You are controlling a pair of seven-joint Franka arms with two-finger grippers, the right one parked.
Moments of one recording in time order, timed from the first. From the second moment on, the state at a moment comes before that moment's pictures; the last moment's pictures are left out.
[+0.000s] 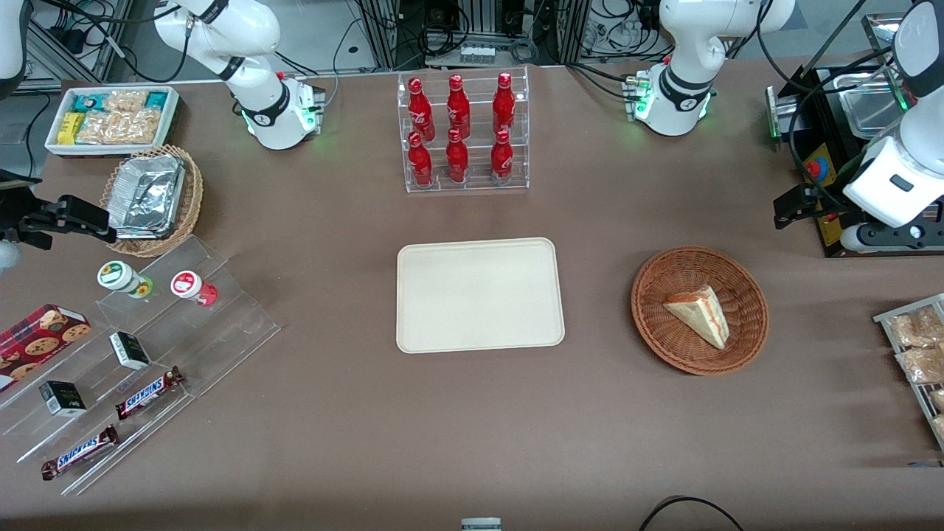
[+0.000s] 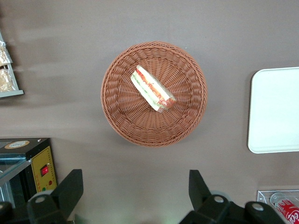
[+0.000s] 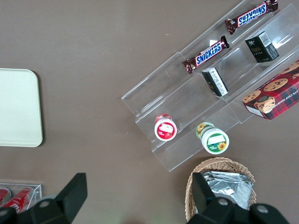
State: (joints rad) arm -0.09 0.00 0.03 -1.66 0.02 1.59 -0.03
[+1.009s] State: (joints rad) arm -0.10 0.10 0.03 -2.10 0.02 2.22 -0.63
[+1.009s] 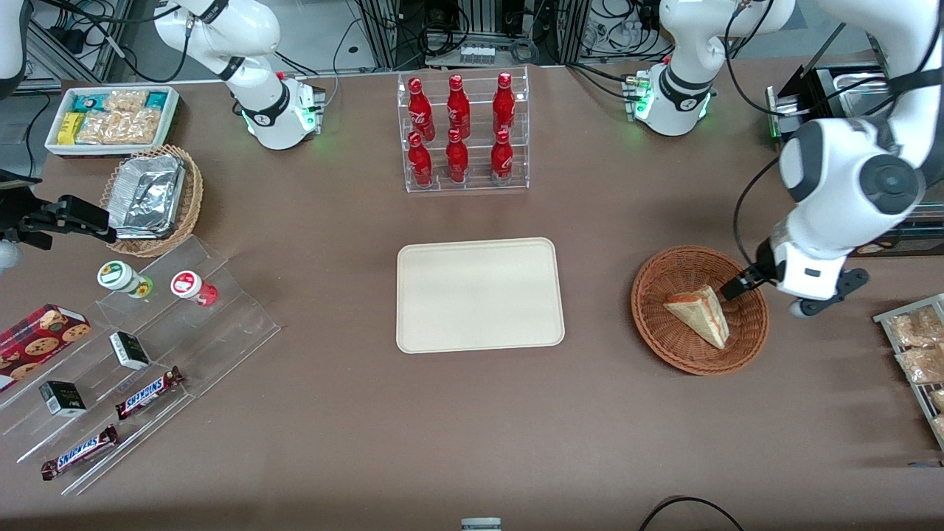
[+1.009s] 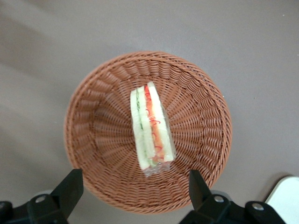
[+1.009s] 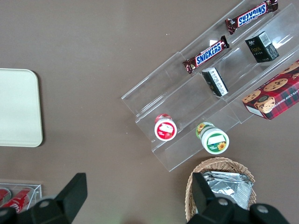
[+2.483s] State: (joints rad) arm -0.14 0.28 0.03 -2.19 0.02 2.45 -0.77
